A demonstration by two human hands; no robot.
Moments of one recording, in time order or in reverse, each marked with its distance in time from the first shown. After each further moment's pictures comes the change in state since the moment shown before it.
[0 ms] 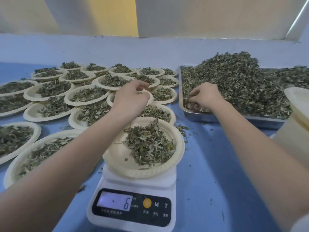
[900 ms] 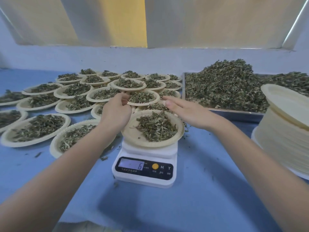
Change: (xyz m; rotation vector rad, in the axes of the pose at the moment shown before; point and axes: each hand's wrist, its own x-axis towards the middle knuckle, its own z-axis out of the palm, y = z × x) left_hand -0.072 -0.019 -0.046 0.053 0.129 -0.161; right_hand -0.152 -0.057 -0.008 0.072 -0.342 -0.420
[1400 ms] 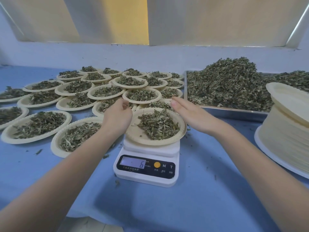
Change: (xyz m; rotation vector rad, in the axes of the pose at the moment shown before) left_hand -0.001 -0.019 0.007 0.002 -0.020 -0.047; right_hand 0.003 0.015 0.015 0.116 0.071 0.051
